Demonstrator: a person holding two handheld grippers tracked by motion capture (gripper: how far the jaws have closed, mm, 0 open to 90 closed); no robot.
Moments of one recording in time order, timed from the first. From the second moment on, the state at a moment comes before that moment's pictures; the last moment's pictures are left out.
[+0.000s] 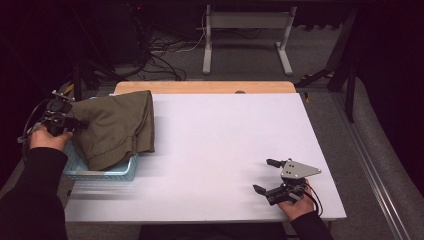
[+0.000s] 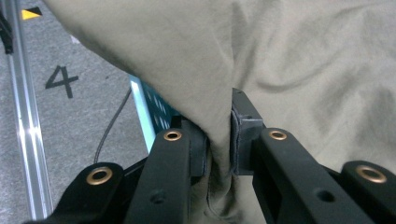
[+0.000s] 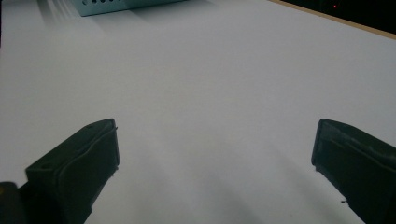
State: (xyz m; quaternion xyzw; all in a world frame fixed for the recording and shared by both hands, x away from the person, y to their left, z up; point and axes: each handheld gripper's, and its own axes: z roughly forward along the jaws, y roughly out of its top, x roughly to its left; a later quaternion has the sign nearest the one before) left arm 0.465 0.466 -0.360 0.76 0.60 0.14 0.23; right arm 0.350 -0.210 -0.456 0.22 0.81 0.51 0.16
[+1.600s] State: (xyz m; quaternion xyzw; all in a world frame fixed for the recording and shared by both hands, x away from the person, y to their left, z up) left arm 0.456 0.449 -0.334 0.70 0.60 0.24 0.30; right arm 0.350 -0.210 -0.456 0.22 0.81 0.52 0.16
